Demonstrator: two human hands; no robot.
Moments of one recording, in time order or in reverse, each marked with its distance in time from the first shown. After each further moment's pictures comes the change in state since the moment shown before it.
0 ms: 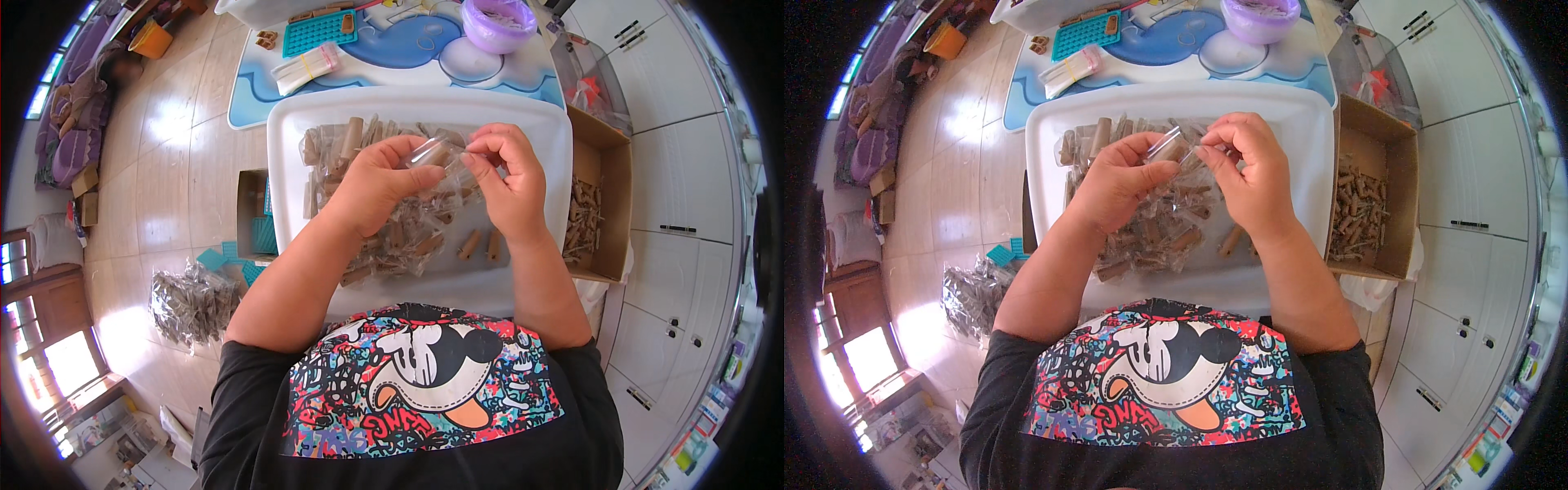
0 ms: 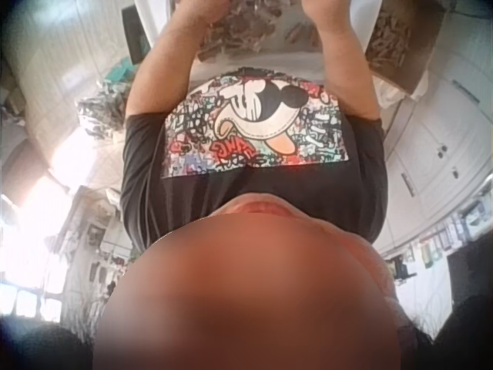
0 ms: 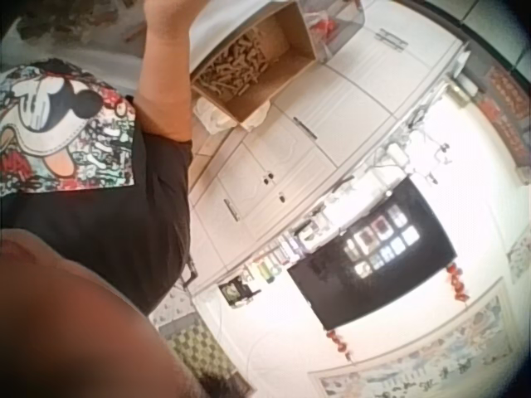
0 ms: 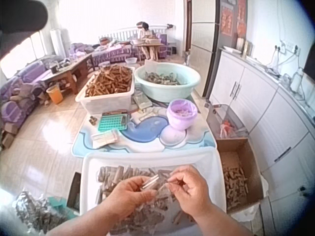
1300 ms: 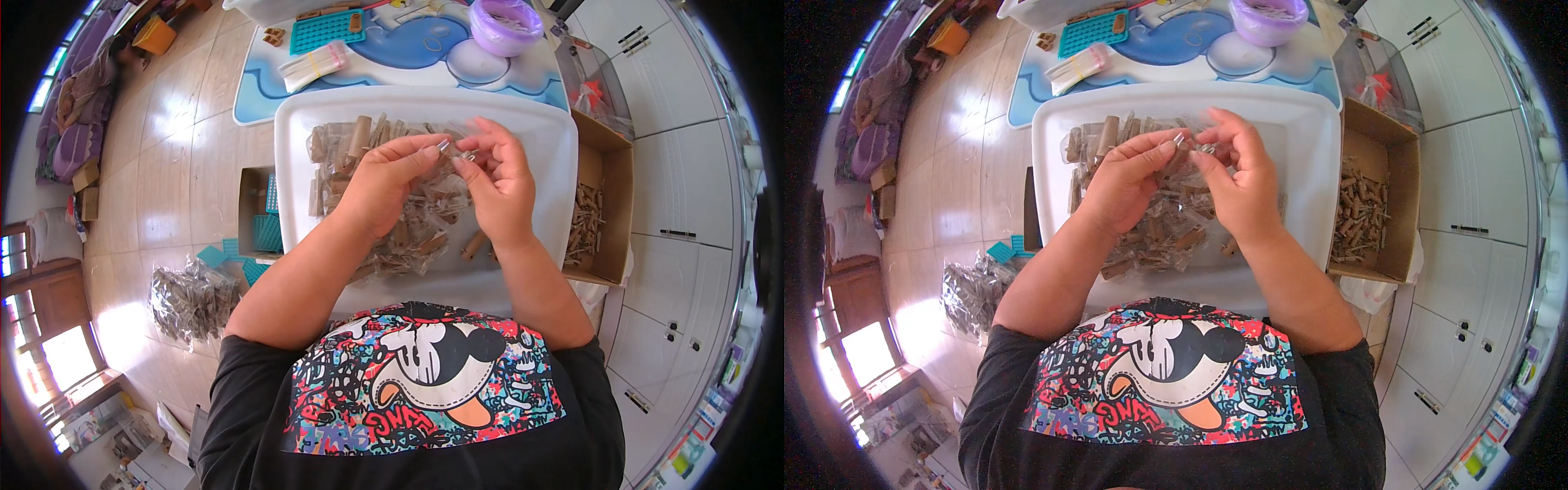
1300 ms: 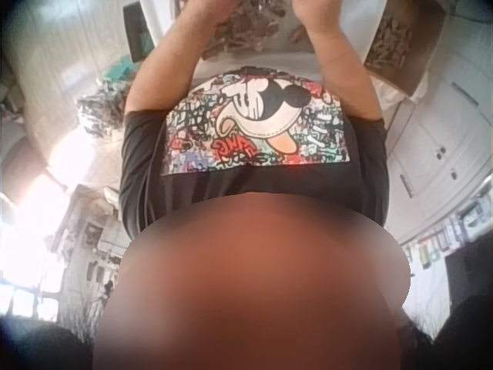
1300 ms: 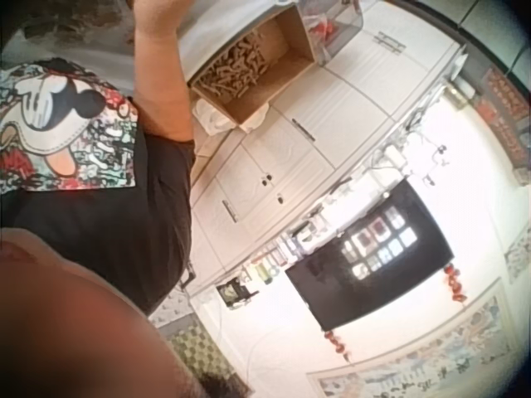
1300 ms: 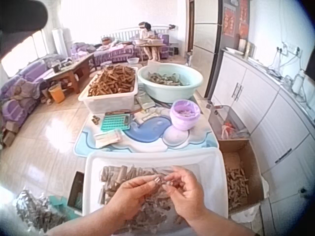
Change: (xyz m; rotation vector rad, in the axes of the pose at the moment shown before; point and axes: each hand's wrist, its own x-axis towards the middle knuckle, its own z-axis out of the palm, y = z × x) left_hand 0.003 -0.010 0.000 -0.163 0.075 0.049; right_hand -0.012 0.007 0.020 0.219 0.021 0.149
